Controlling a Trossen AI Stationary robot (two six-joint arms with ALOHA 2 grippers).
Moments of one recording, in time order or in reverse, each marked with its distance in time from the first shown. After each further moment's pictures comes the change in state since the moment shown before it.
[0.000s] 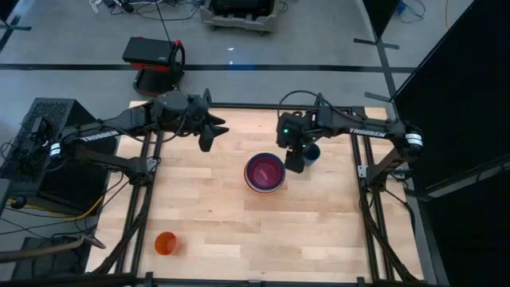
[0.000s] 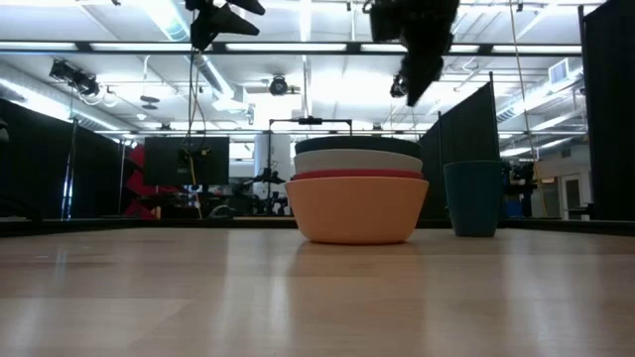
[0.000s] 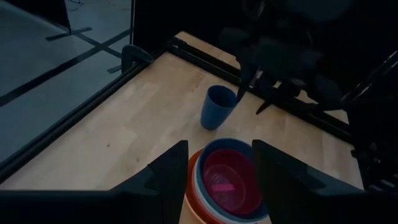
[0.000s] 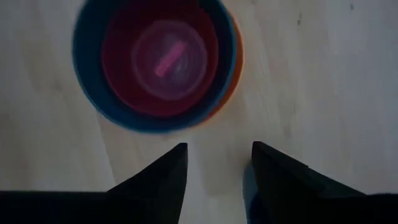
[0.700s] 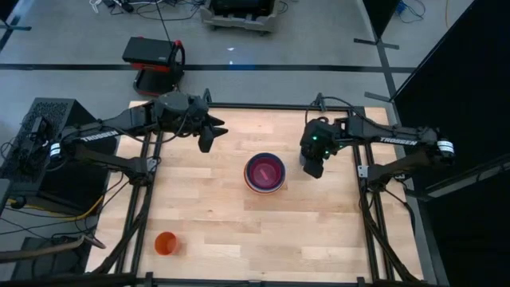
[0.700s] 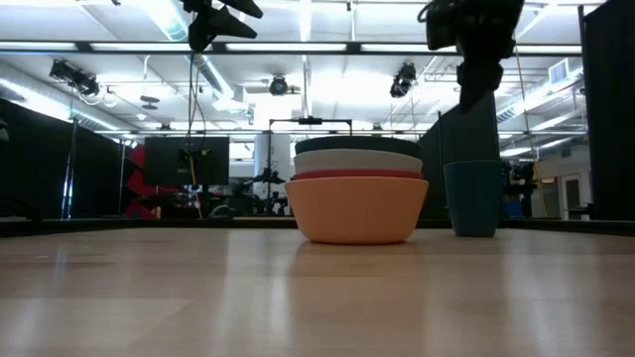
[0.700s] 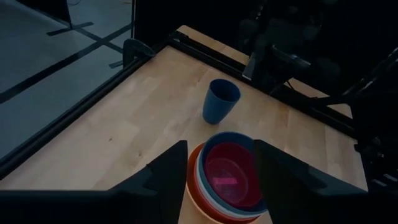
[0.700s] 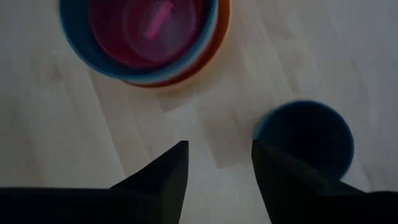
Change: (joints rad) left arm 0.000 0.000 0.000 -0.024 0.000 0.006; right arm -0.003 -0.337 -0.382 0.144 0.001 0.156
